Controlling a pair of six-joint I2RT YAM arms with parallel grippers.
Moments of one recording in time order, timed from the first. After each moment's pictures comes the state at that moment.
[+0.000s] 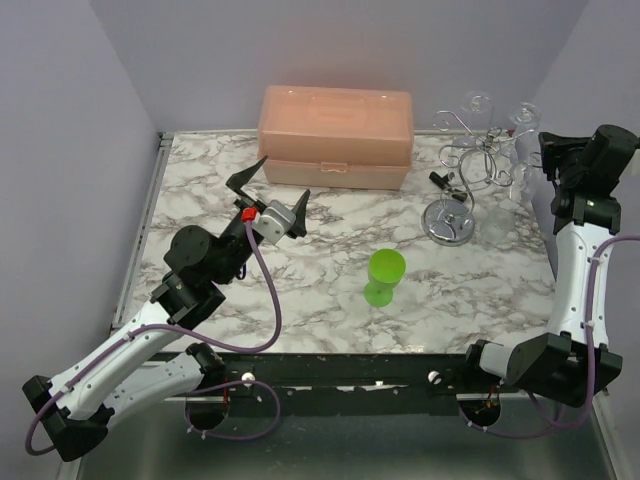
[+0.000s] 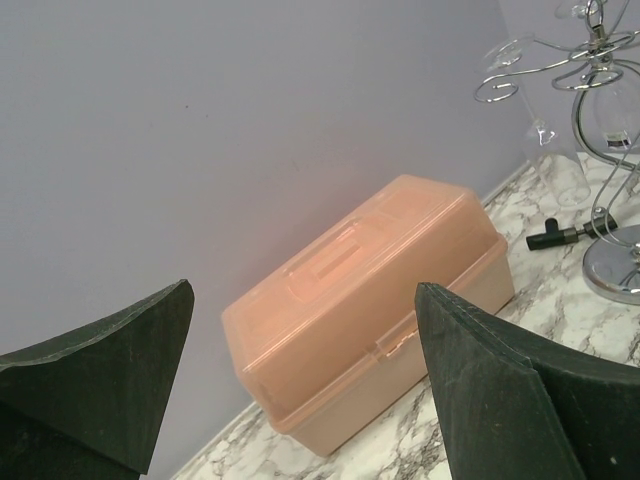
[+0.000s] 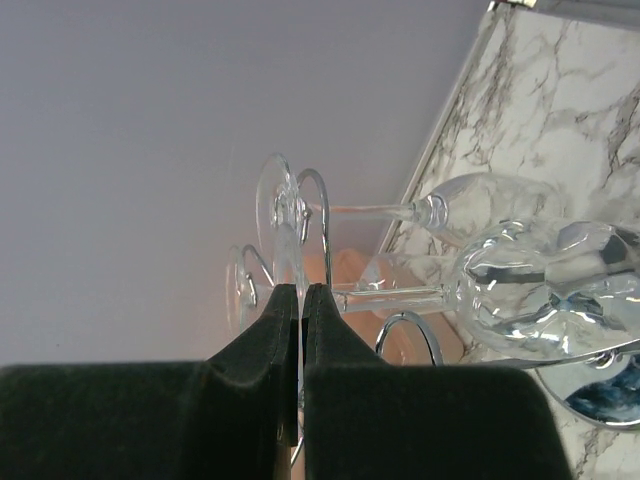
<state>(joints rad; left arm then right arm) -0.81 0.80 0.88 0.25 -0.10 0.57 -0.36 1.23 1.36 -0.36 0.01 1.13</state>
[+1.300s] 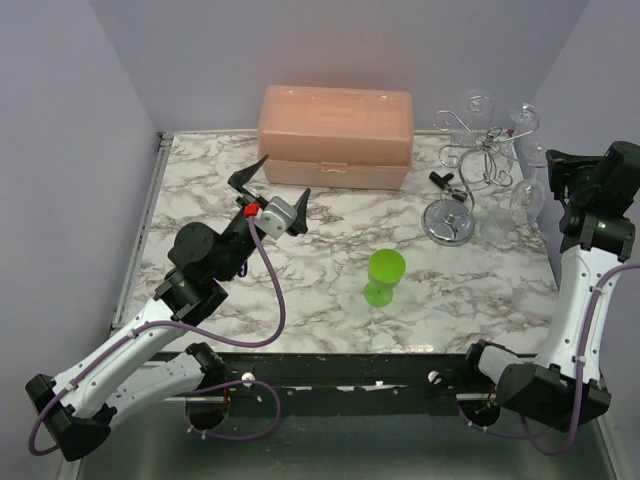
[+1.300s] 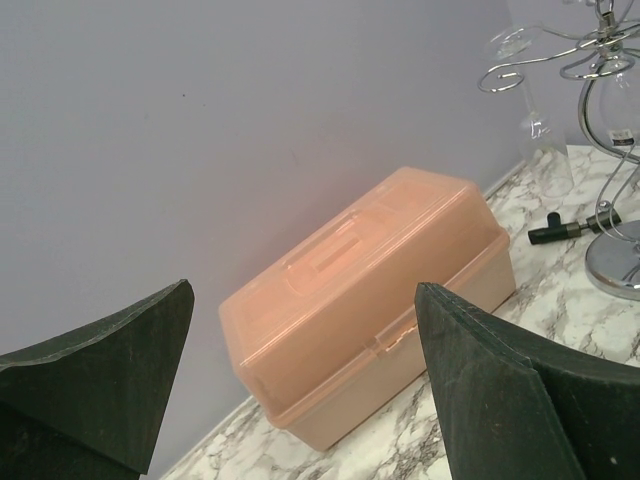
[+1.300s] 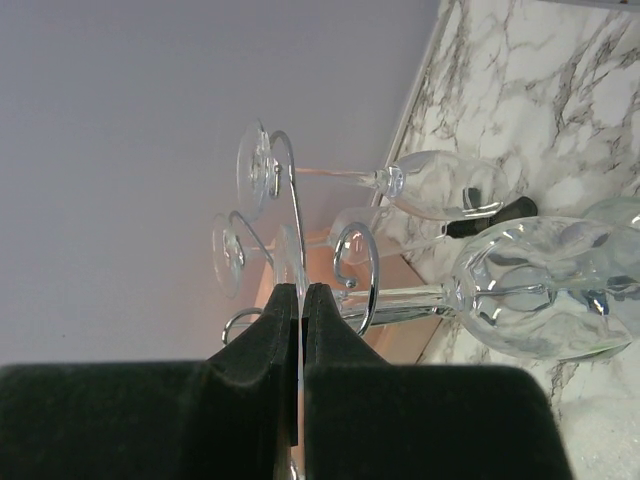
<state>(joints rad) -0.78 0.82 0.87 0.26 -0.09 0.56 -0.42 1.10 1.35 -0.55 -0.04 1.14</state>
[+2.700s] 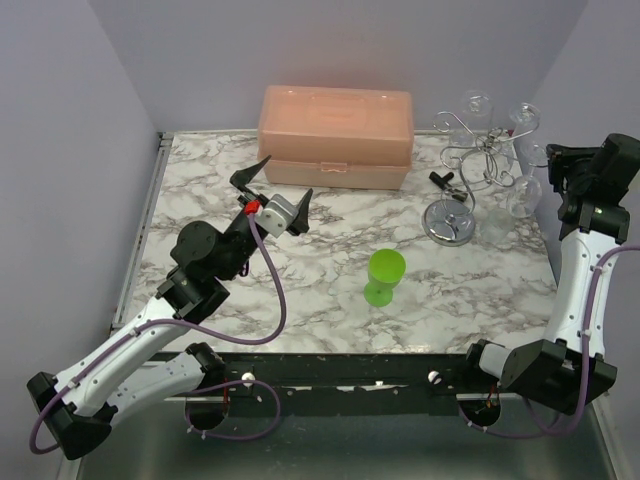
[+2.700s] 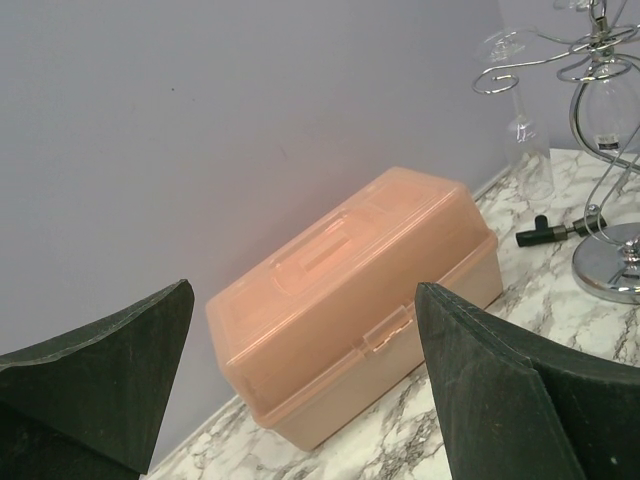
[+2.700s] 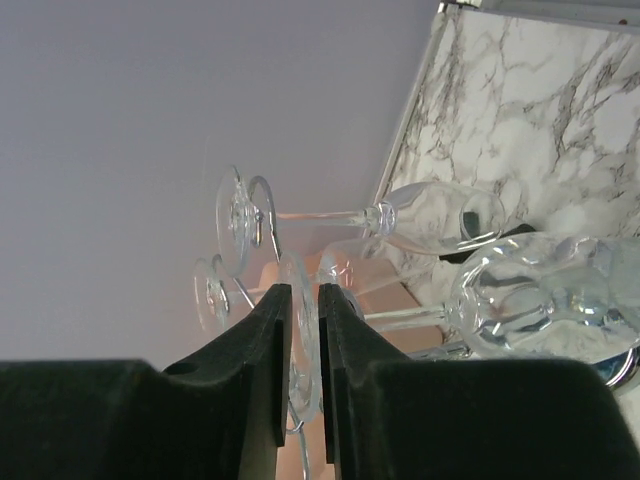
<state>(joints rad) -0.78 0.83 0.87 0.27 -0.09 0.53 -0.43 1.19 1.34 -0.46 -0.03 1.14</state>
